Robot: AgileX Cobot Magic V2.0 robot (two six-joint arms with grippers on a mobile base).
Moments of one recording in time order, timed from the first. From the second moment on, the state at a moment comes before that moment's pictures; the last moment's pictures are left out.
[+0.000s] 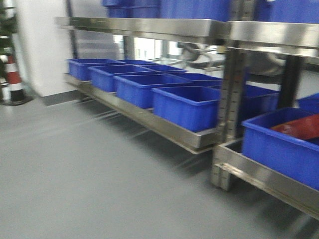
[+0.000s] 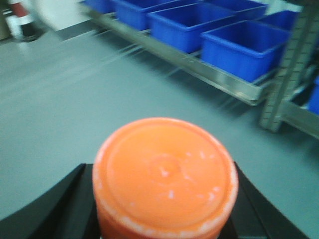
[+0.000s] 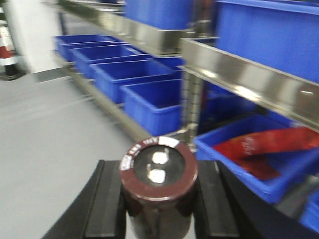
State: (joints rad) left arm -0.20 0.63 -0.81 0.19 0.67 -0.10; right arm 0.08 0.52 -0.67 0.16 0.43 -0.08
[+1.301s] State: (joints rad) left arm -0.20 0.63 -0.81 0.19 0.66 -0.10; right arm 0.08 0.52 -0.67 0.16 0.43 -0.08
